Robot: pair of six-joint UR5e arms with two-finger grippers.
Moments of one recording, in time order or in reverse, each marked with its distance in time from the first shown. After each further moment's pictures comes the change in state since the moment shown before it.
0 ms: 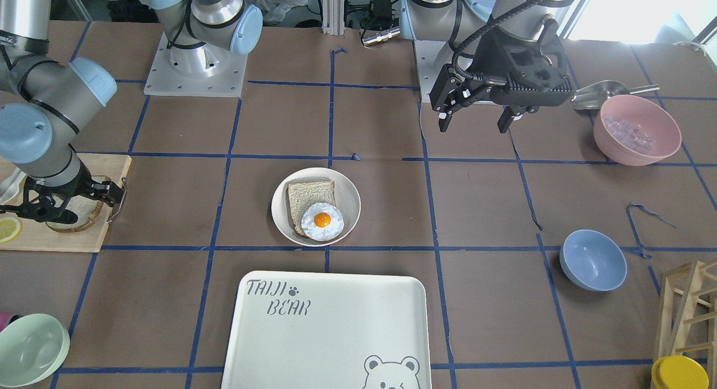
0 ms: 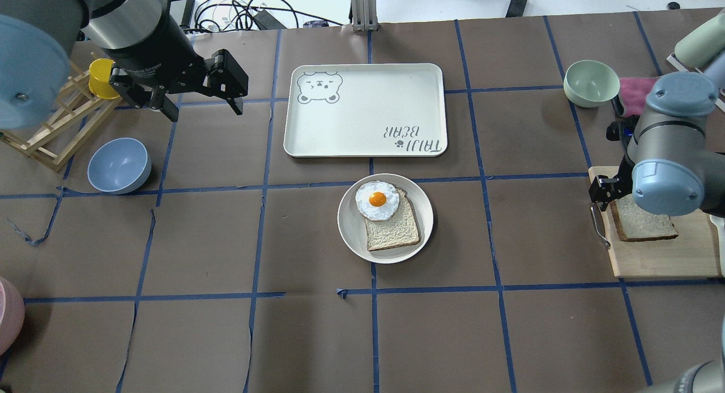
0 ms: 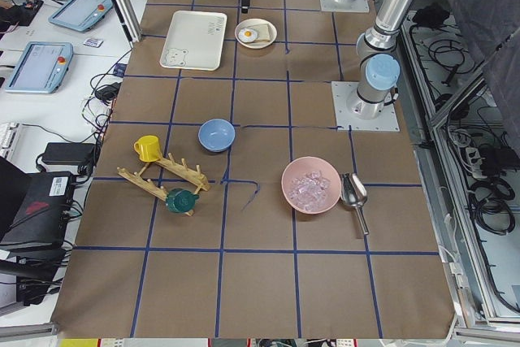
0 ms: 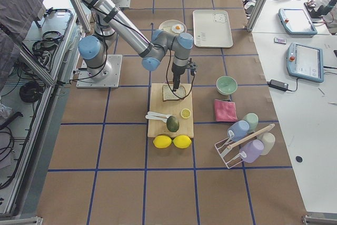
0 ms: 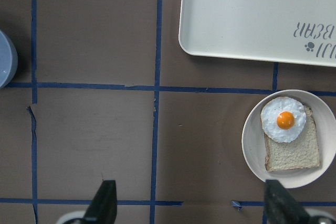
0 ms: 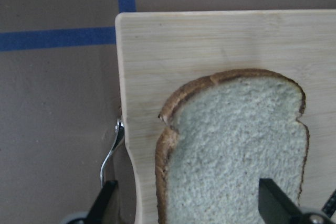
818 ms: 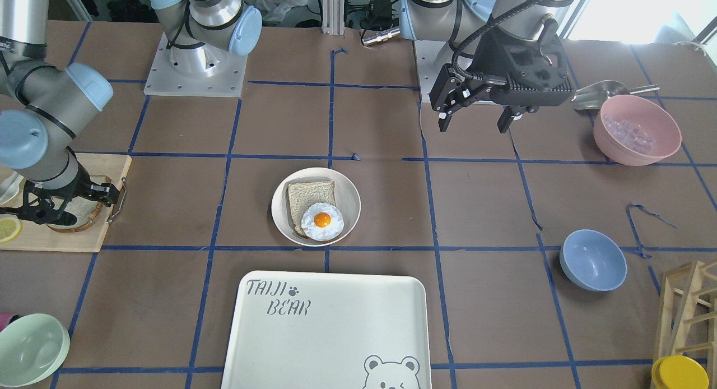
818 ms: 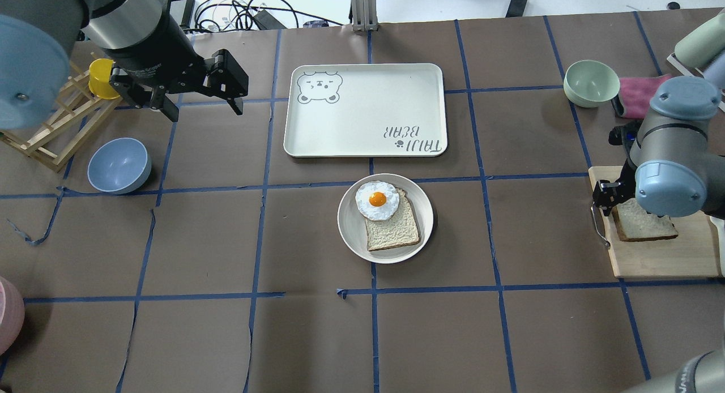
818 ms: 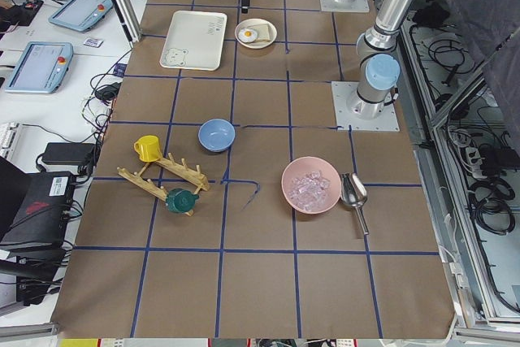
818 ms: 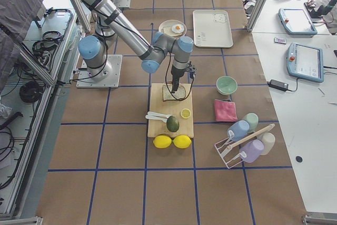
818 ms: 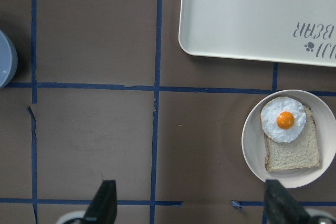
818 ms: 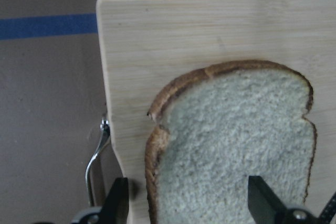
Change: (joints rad) left arm 0.000 0.000 0.000 0.000 0.000 0.000; right arm -0.018 0.019 0.001 0.004 0.005 -0.007
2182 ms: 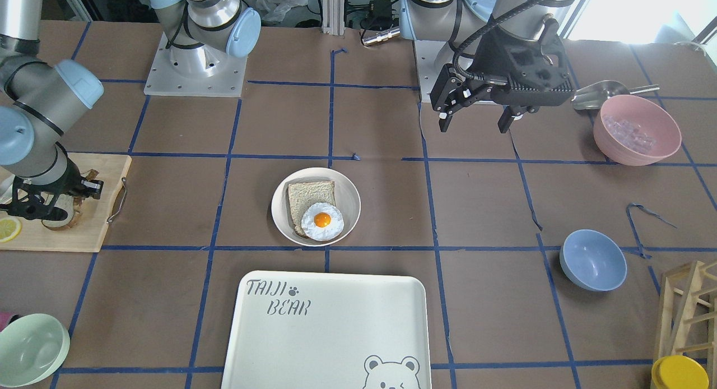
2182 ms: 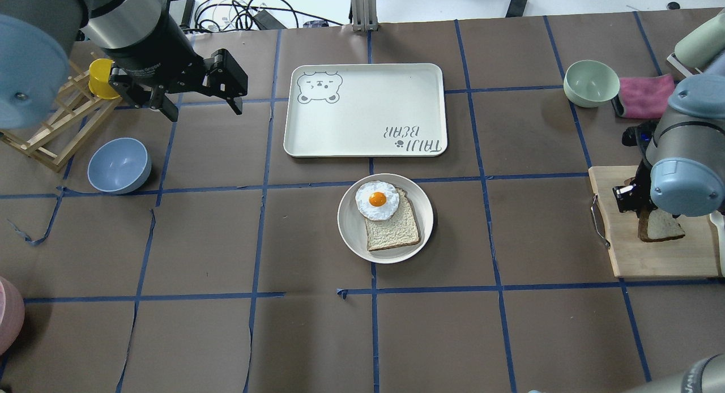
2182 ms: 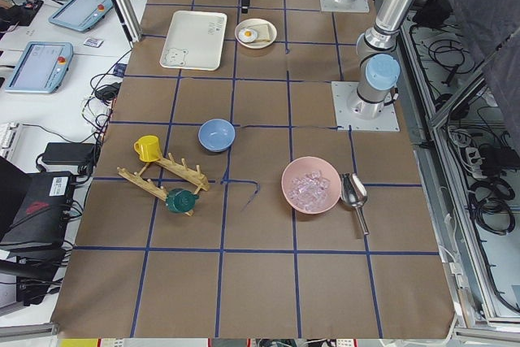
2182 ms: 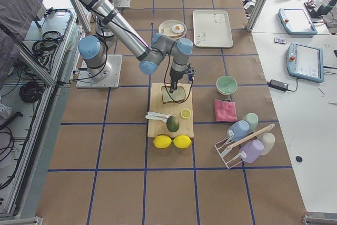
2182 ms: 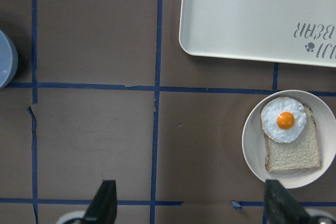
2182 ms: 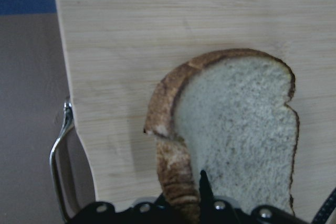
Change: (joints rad) left arm 0.002 0.000 0.000 0.000 0.000 0.000; right arm -0.036 -0.037 -0.007 0.040 -0.009 -0.053
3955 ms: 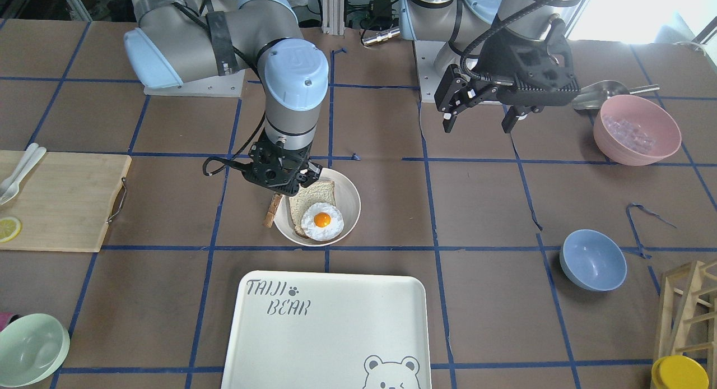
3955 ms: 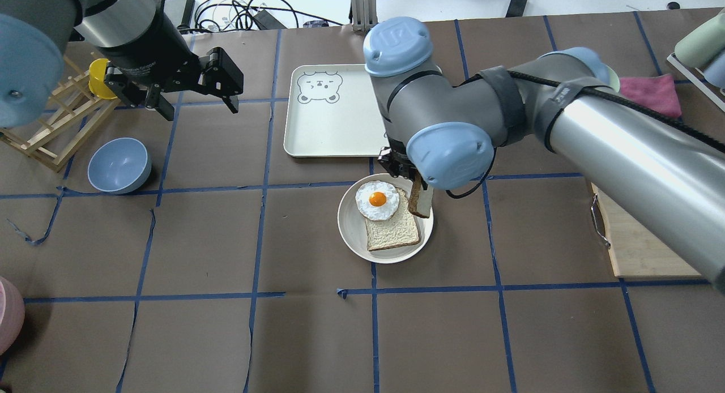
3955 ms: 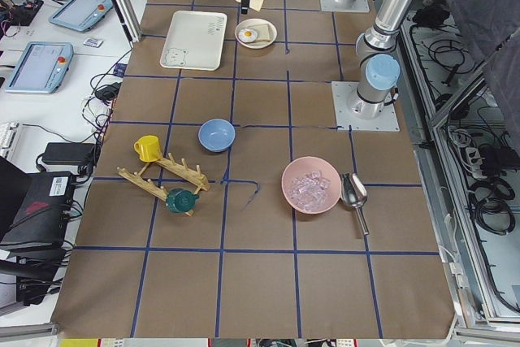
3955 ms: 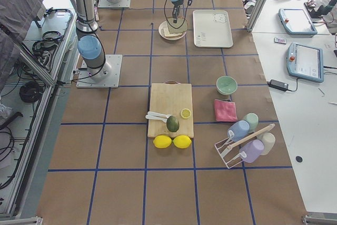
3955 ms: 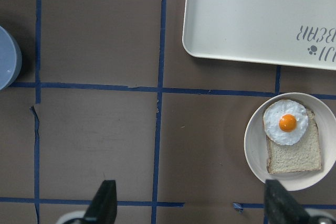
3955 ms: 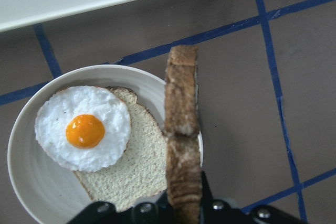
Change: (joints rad) left arm 0.009 0.002 0.000 -0.001 0.000 0.000; right arm 0.876 0.038 -0.395 0.428 0.122 1.115
